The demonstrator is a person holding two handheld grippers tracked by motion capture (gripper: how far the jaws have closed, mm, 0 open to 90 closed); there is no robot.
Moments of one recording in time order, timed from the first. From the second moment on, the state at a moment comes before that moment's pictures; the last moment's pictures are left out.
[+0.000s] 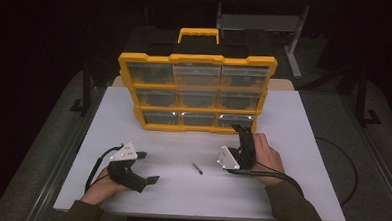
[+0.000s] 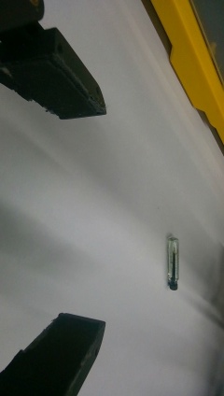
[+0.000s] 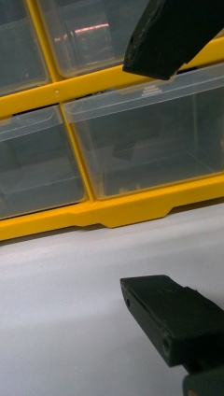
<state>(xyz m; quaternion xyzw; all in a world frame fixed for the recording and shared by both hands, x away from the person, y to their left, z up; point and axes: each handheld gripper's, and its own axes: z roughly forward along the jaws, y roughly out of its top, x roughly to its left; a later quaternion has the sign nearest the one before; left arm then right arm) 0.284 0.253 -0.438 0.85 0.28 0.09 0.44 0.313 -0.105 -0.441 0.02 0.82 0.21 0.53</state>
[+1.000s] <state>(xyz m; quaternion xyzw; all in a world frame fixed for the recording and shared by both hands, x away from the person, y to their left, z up) 0.284 0.253 -0.437 0.84 0.29 0.09 0.44 0.304 -0.098 -0.445 -0.05 0.80 0.16 0.57</state>
